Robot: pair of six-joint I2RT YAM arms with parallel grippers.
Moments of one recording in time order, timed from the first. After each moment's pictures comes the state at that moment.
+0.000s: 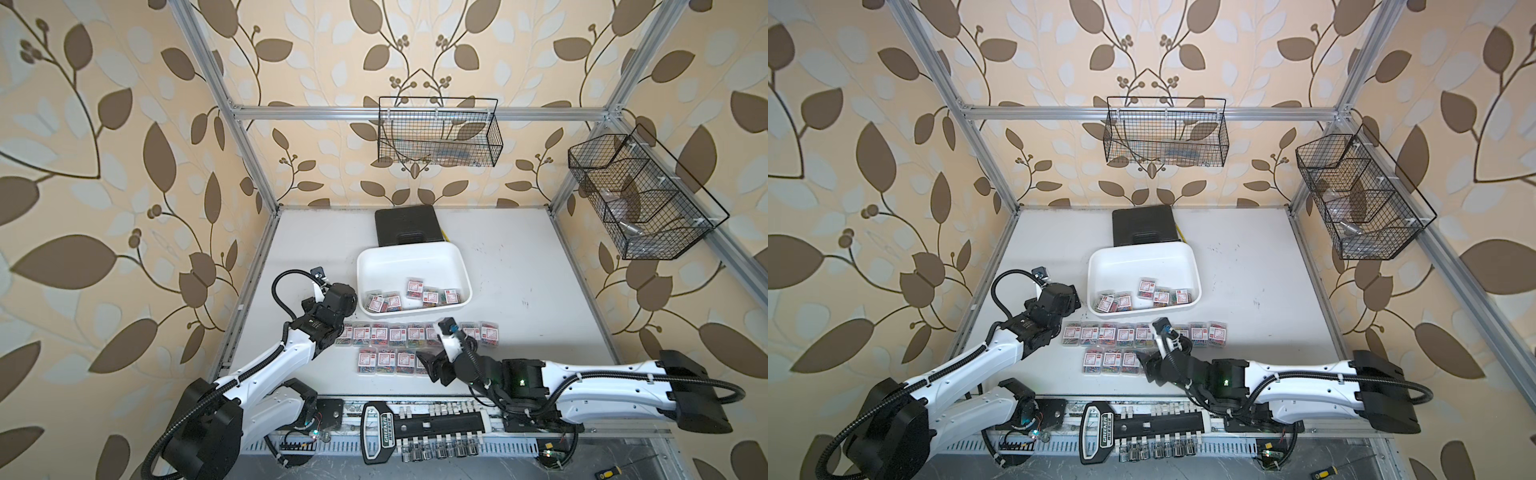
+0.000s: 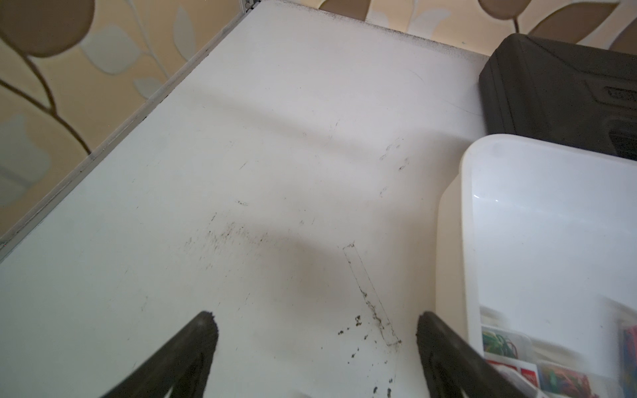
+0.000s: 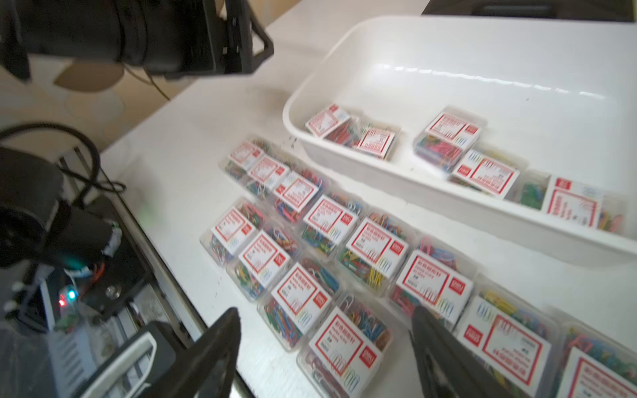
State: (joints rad) left arm -0.46 1.04 0.49 -0.21 -0.63 -0.63; right arm 1.31 0.98 0.48 -0.05 0.55 0.58
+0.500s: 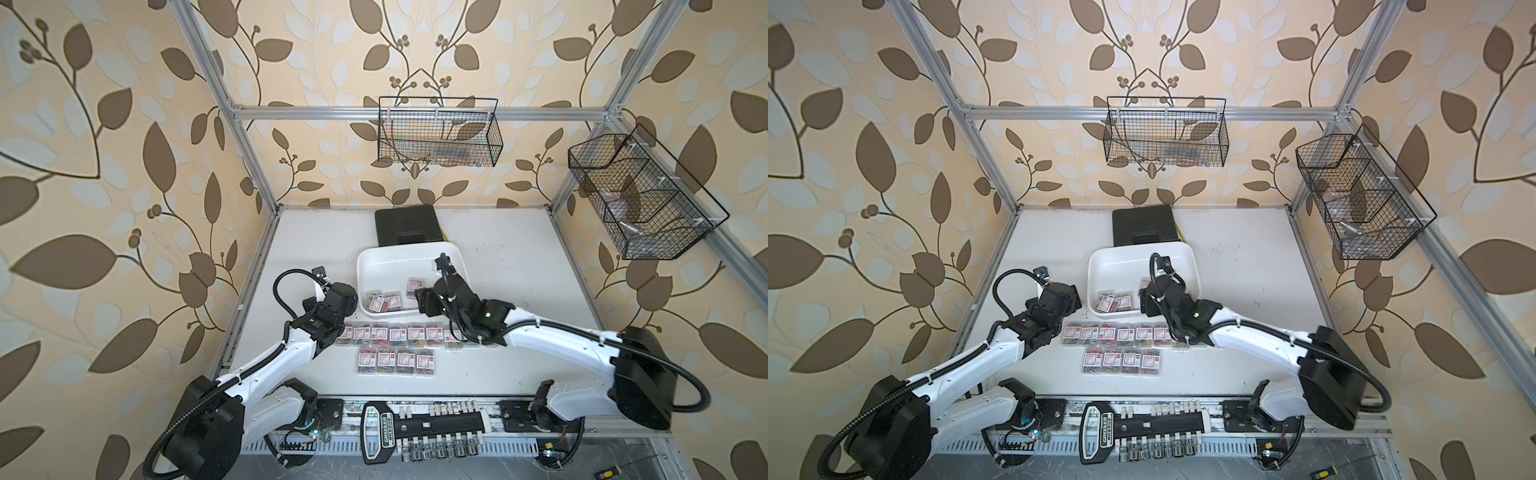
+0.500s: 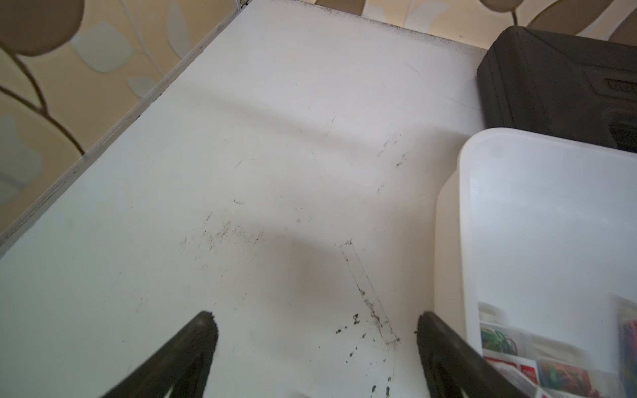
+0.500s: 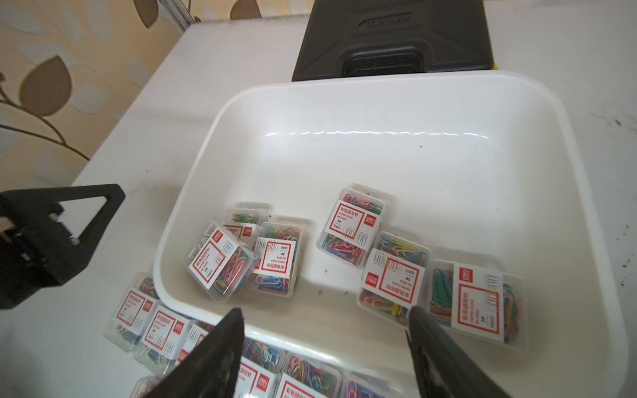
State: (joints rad) left arm -0.46 1.05 0.49 -0.20 -0.61 -0.62; right arm 0.88 1.46 0.94 -0.18 0.37 0.57
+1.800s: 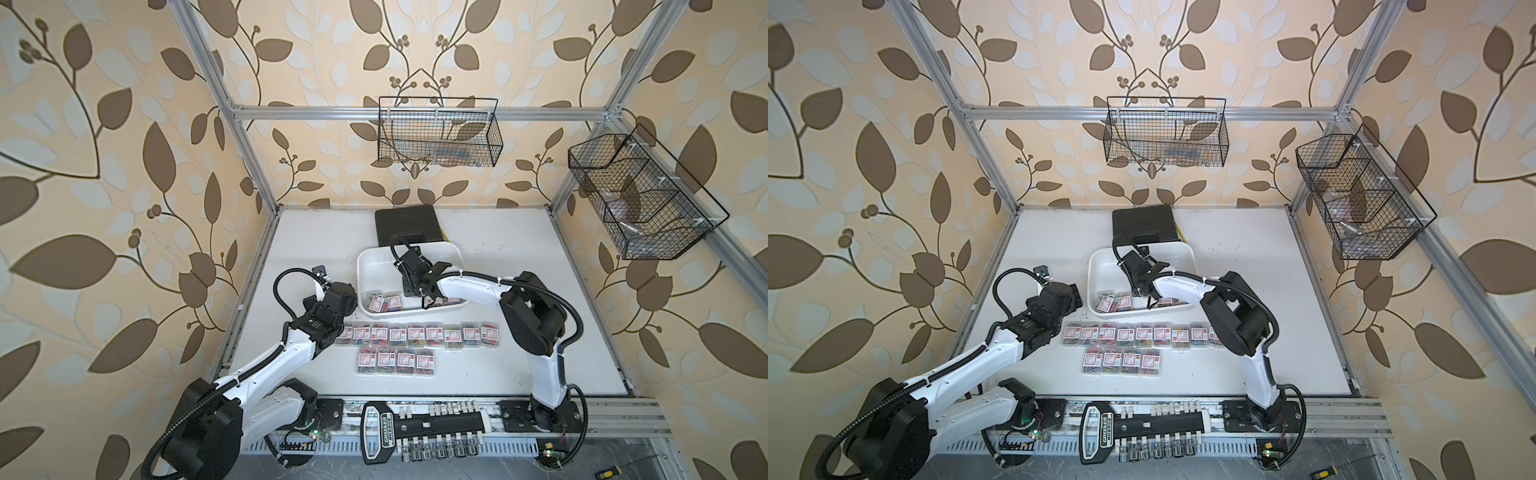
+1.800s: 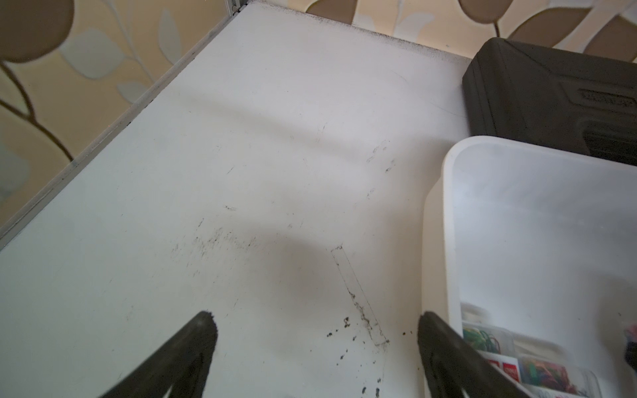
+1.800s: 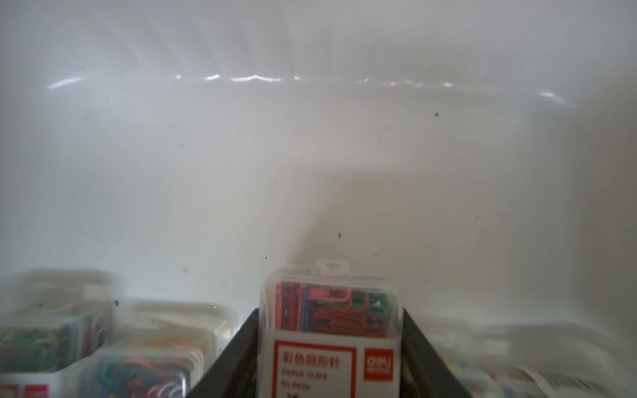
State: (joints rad) left arm -0.46 1.04 0.49 -0.19 -0.60 -0.61; right arm 0.77 1.99 1.41 -0.50 0.38 0.61
